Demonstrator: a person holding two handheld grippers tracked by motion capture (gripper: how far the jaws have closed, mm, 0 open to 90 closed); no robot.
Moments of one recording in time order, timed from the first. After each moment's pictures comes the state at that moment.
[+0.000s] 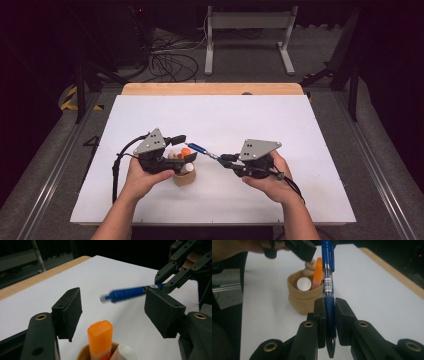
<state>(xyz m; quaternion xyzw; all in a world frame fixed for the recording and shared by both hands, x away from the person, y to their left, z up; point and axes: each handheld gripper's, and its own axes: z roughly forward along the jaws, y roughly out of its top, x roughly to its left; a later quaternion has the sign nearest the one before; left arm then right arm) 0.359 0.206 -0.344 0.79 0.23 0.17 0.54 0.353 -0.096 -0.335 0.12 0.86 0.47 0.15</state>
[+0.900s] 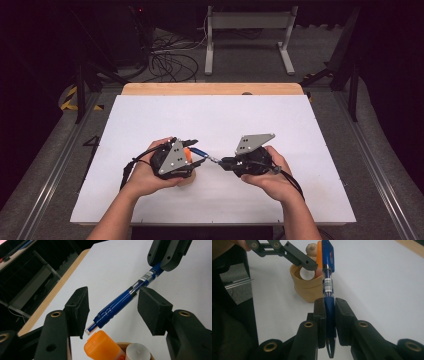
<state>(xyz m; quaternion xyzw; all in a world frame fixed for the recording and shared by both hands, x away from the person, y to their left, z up) 0.346 0.169 -0.340 0.85 0.09 0.30 0.42 0.358 -0.090 -0.328 0.18 0.89 0.42 0.09</state>
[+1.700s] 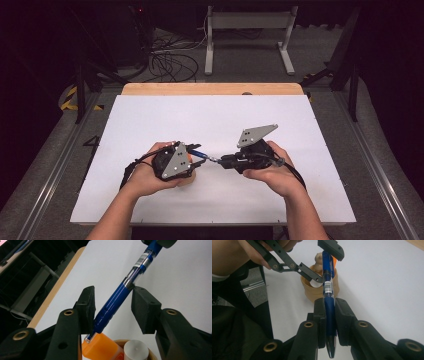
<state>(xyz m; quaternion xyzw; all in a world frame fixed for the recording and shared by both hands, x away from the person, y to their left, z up) 0.344 0.166 -0.341 0.86 0.06 0.31 0.40 0.363 -0.093 -0.309 0.18 0.88 0.43 0.04</state>
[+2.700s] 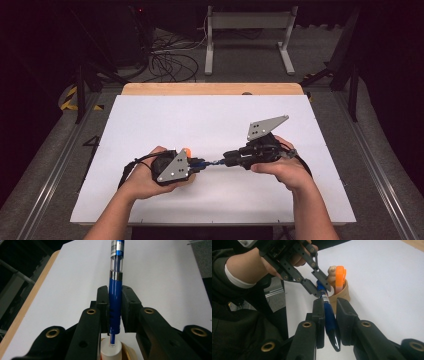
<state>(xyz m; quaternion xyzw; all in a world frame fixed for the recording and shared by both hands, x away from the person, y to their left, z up) 0.336 0.168 -0.339 0.89 0.00 0.24 0.40 0.372 -0.109 -0.294 0.15 0.87 0.47 -0.01</state>
